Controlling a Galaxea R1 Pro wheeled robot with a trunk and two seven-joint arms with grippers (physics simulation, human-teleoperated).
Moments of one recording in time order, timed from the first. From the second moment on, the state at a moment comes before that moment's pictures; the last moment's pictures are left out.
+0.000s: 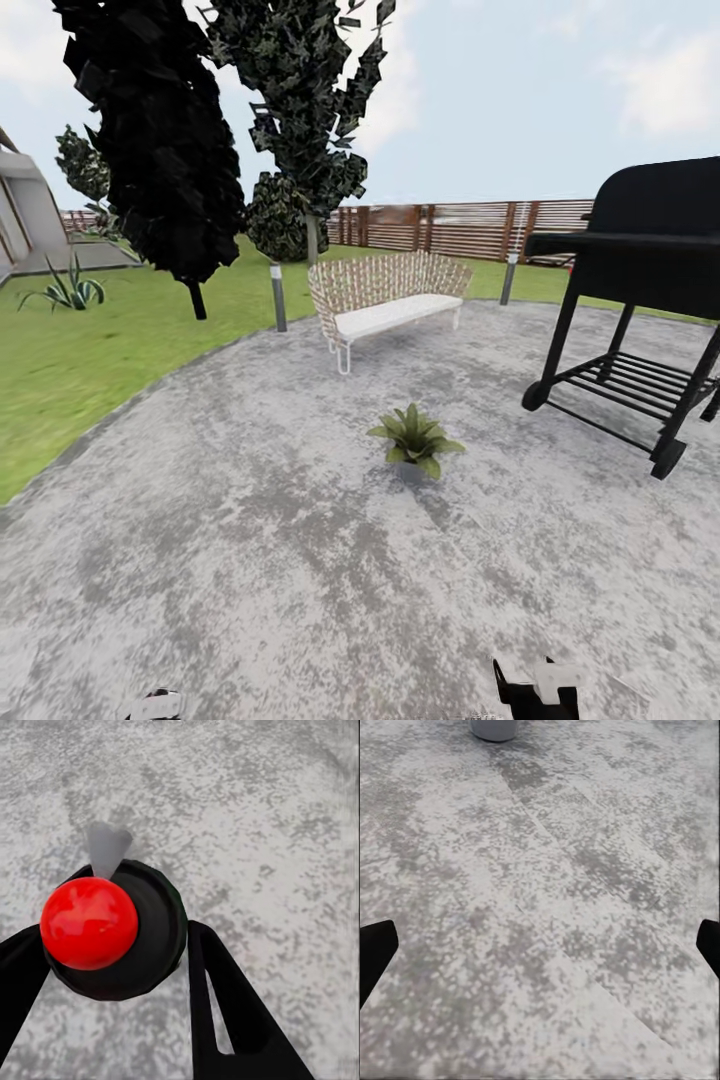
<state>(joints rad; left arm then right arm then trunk) -0.26 0.13 0.21 -0.28 -0.06 -0.42 -0.07 -0.41 -0.10 0.00 -0.03 0.02 -0.70 -0.01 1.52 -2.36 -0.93</state>
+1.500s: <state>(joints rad) -0.26 0.12 0.22 -0.28 -0.06 -0.42 -0.07 -0.41 -0.10 0.00 -0.03 0.02 -0.70 0.00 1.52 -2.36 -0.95</state>
